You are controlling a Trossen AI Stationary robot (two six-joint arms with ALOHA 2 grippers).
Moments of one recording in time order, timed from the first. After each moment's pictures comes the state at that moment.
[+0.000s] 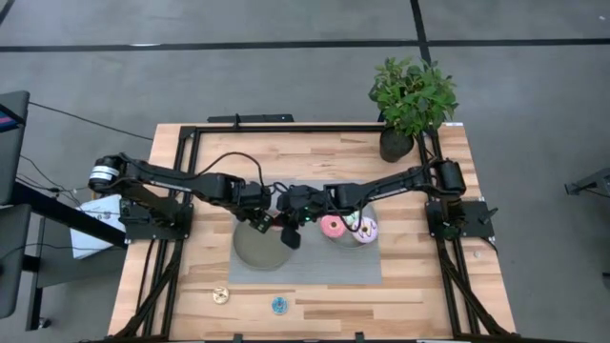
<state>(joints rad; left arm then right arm) -0.02 1.43 0.92 -0.75 -0.01 -0.99 0.07 1.98 1.41 0.01 -0.09 0.28</state>
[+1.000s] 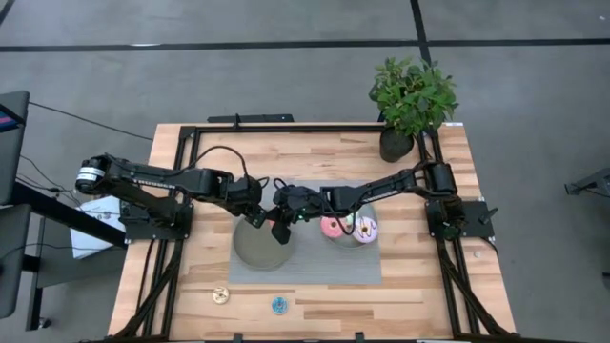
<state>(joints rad) -0.02 1.29 0.92 -0.77 -0.07 -0.98 0.07 2.05 1.40 0.18 0.03 0.39</state>
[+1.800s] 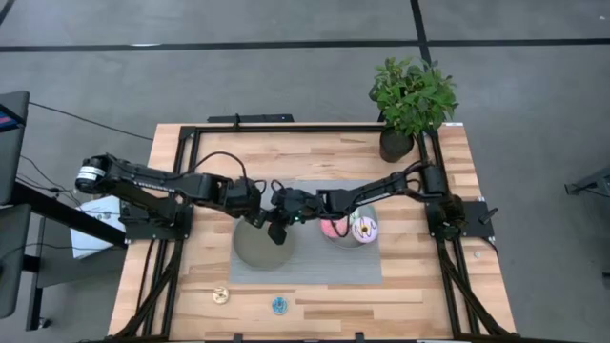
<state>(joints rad) -0.06 1.29 0.89 -0.76 -0.16 -1.10 0.07 2.13 1.42 0.24 0.04 0.45</state>
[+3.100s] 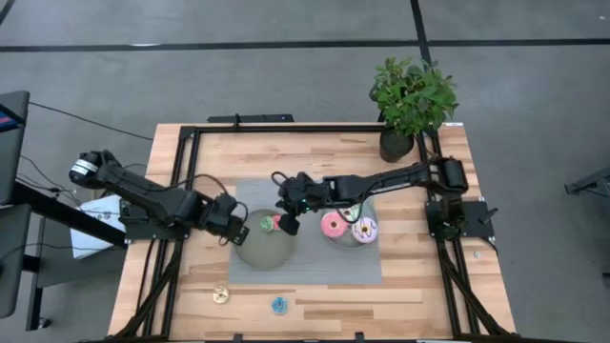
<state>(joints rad) -0.32 1.19 0.82 -0.95 -0.17 -1.40 0.05 1.96 1.48 -0.20 0.13 0.27</state>
